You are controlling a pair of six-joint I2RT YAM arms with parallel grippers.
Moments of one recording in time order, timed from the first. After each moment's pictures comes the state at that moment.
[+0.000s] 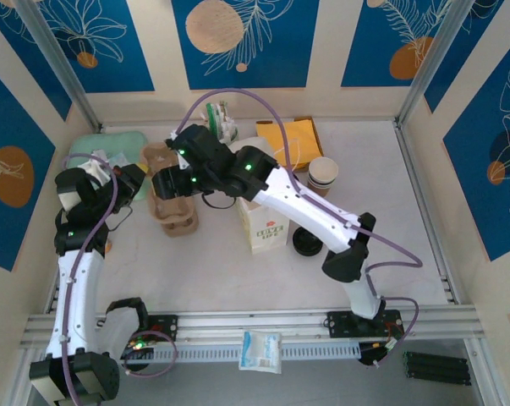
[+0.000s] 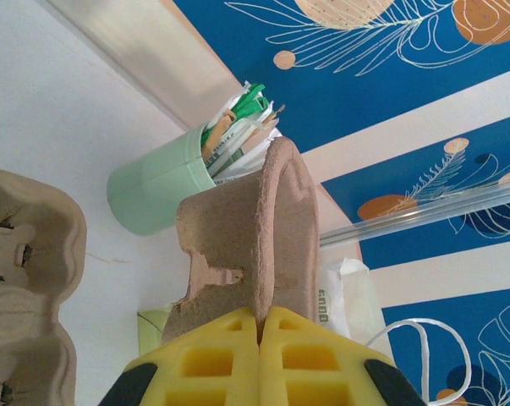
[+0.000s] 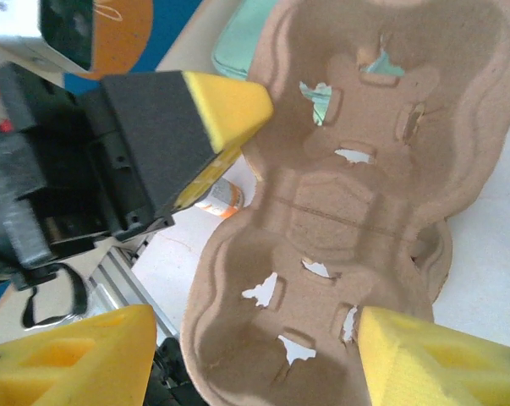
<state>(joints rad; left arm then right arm) 0.17 0.87 0.86 -0.29 0.63 -0.90 1.09 2.05 2.42 -1.03 -0.01 0.59</state>
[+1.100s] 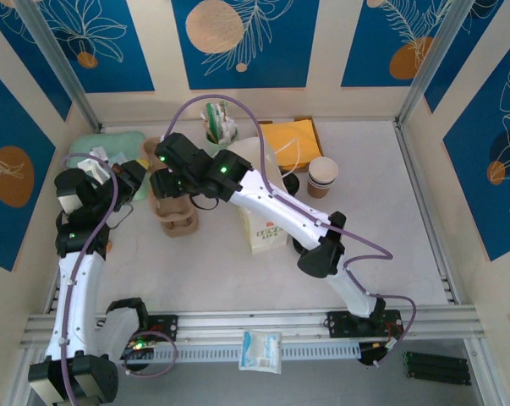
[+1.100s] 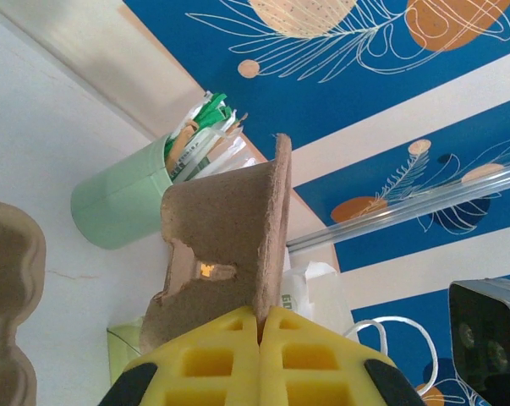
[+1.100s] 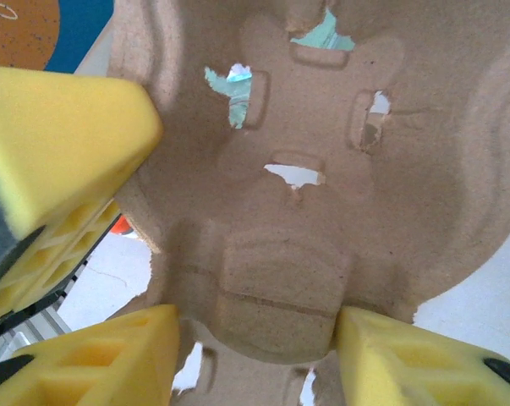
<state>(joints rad) 0.15 0.85 0.85 -0.20 0.64 -0.94 1.10 2.24 2.60 -1.09 0.13 0.59</state>
